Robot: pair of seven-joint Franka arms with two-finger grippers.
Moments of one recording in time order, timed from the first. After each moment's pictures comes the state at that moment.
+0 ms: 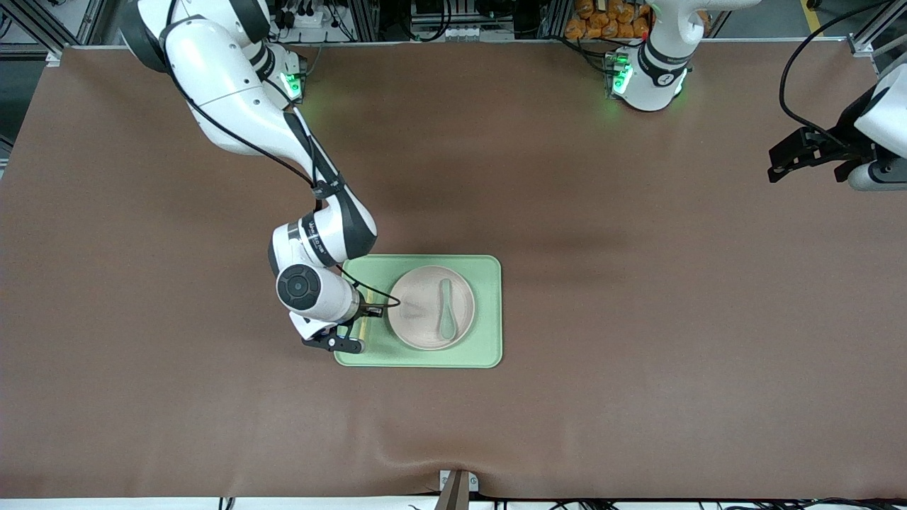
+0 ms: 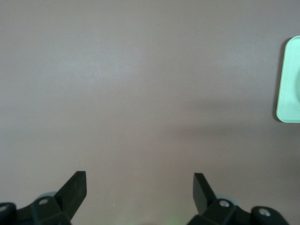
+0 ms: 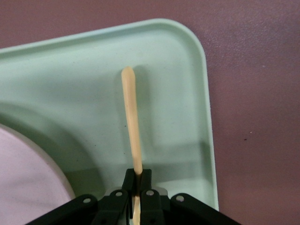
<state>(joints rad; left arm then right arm) -0.05 -0.04 -0.03 -1.60 0.02 1.55 -0.06 0.44 0.82 -0.02 -1.45 0.16 2.20 0.50</state>
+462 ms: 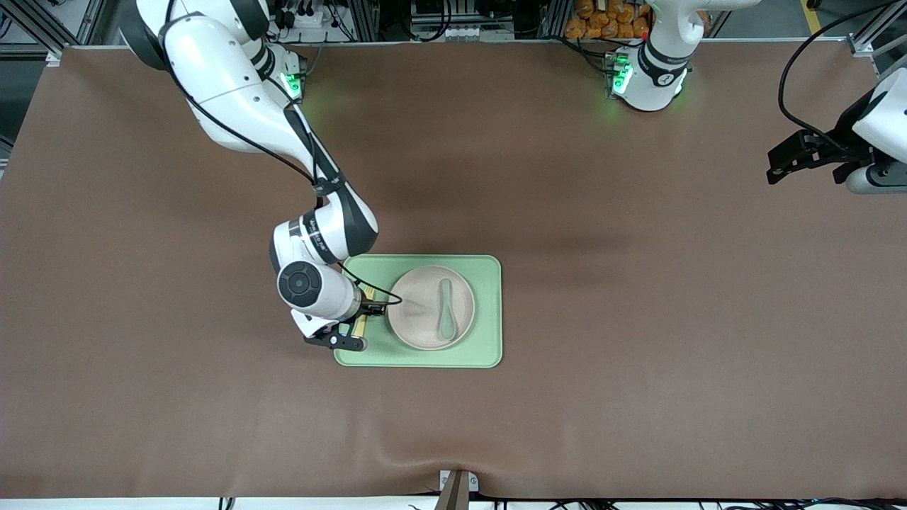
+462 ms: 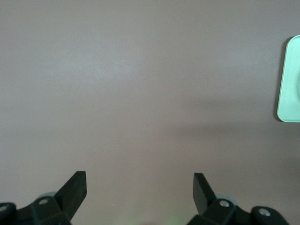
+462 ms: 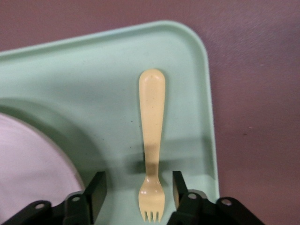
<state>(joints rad) -0.05 -0.04 -0.03 -1.60 0.02 1.55 -0.06 0.44 0.78 -0.02 -1.45 0.16 2.17 0.50</state>
